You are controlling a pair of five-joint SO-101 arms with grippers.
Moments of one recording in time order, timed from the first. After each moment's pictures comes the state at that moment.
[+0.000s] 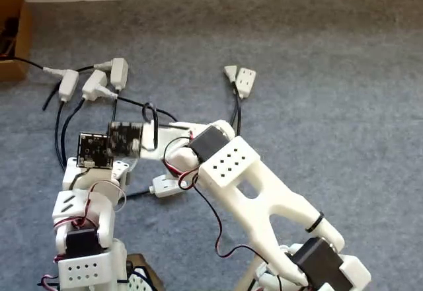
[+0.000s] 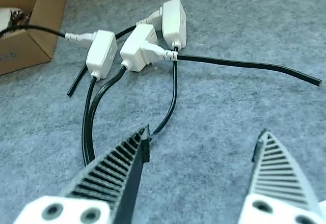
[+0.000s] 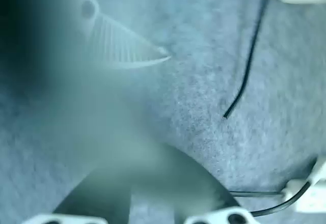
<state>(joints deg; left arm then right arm) -15.0 -103.5 95.1 45.2 -14.1 -47.9 -14.2 19.2 61.6 40.2</state>
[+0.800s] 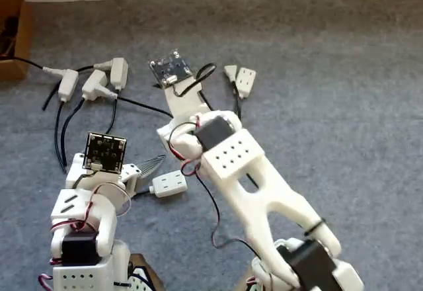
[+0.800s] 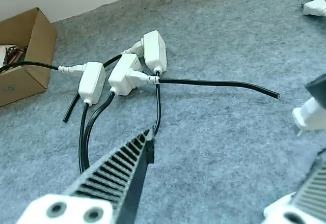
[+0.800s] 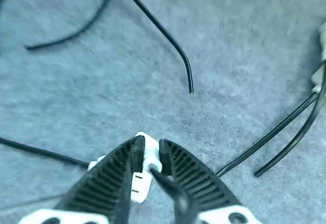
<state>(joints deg) -8.9 -103.6 84.7 54.4 -14.2 -40.0 -24.0 21.3 59.6 -3.6</state>
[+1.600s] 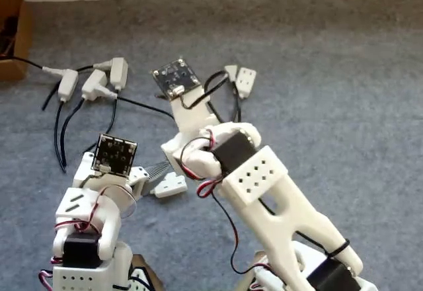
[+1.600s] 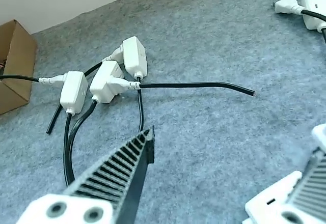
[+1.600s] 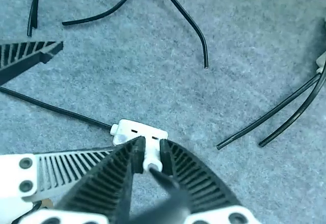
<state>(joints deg) -2.5 -103.6 84.1 55.3 -14.2 -45.1 -29.2 19.5 70.6 -4.2</state>
